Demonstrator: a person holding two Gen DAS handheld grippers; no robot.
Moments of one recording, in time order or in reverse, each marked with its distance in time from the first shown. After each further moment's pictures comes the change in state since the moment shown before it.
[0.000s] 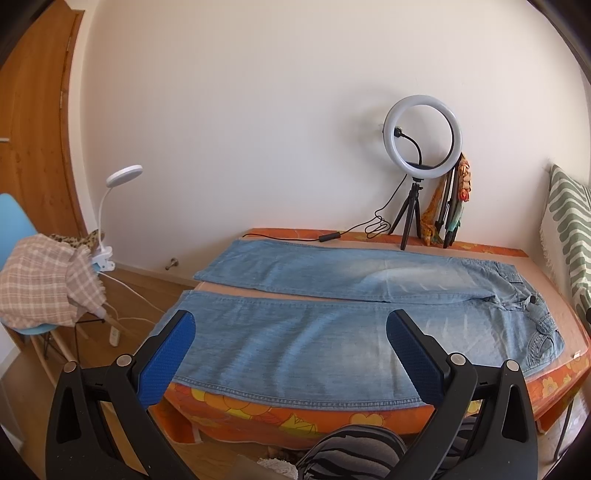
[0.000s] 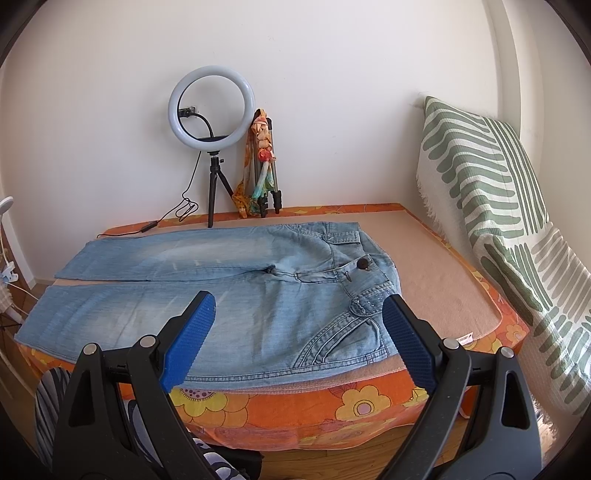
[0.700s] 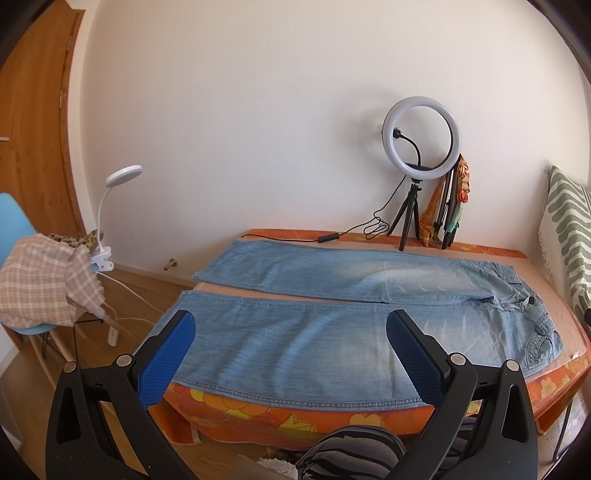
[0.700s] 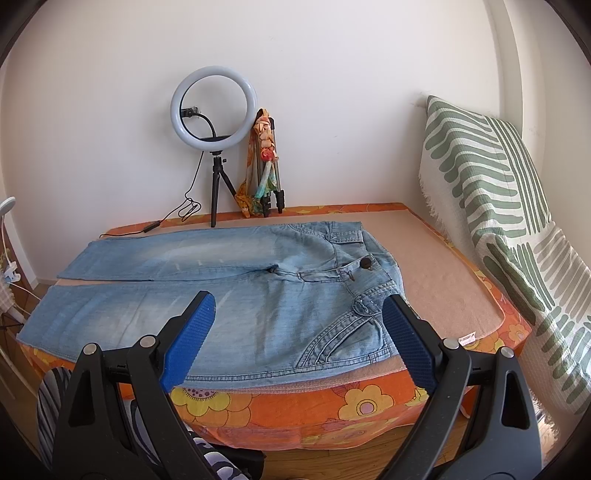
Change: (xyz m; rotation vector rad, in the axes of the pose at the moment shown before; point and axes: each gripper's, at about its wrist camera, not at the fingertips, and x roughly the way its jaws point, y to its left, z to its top) left arm 0.000 -0.001 0.001 -0.004 -0.003 -0.007; right arm 0.000 0.002 0.000 0.002 0.000 0.002
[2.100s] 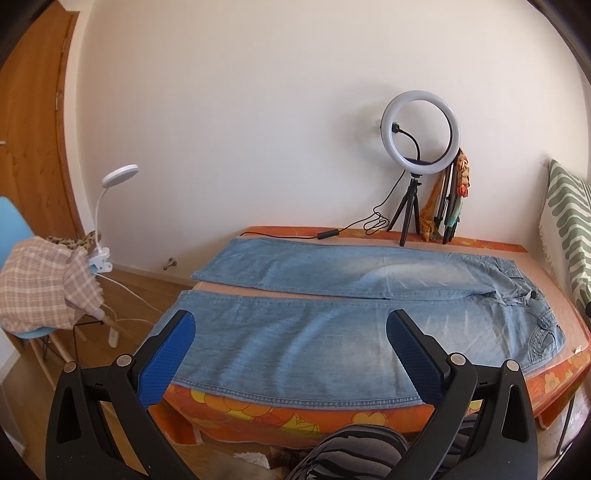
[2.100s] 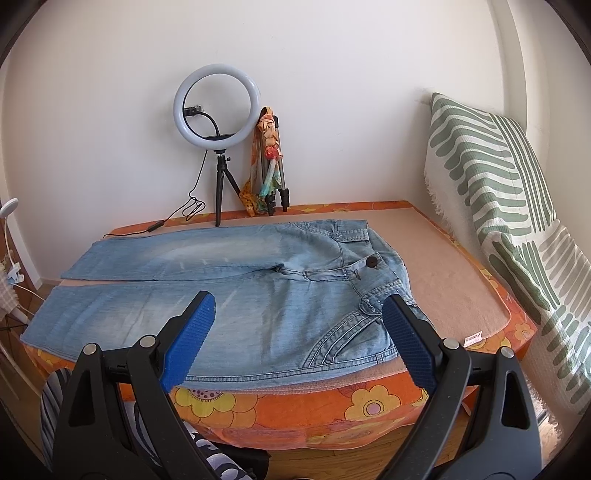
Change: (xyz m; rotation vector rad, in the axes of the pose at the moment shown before) left arm 0.006 0.001 -0.002 0.023 0.010 0.003; right arm 0.006 0.010 -0.002 0.008 0.006 0.015
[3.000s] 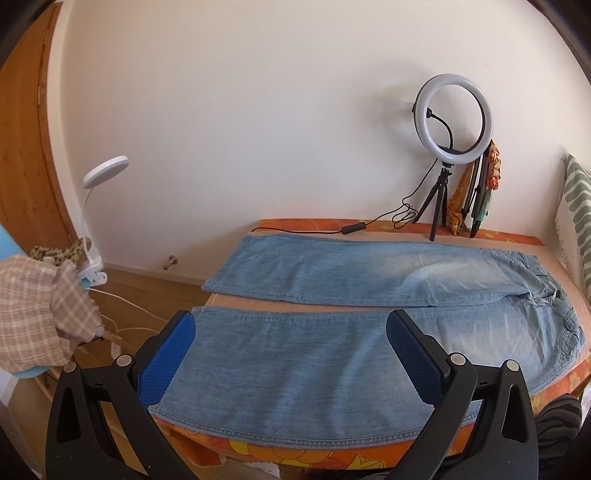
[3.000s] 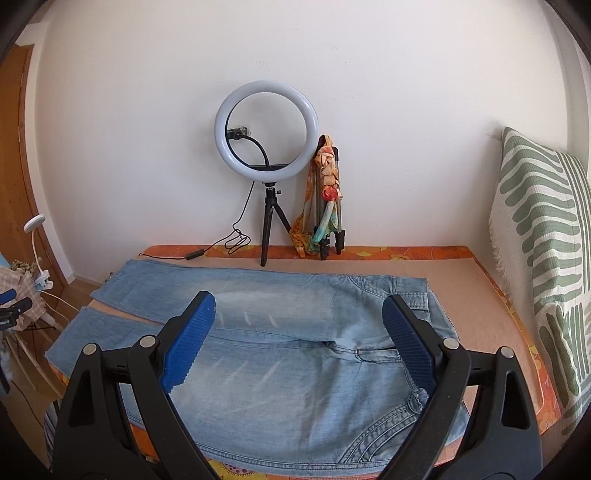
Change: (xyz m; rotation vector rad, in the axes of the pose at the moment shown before) left arm 0.089 0.071 0.040 0.029 0.080 -0.022; right arm 0.069 0.031 0.122 -0.081 -0.013 0.213
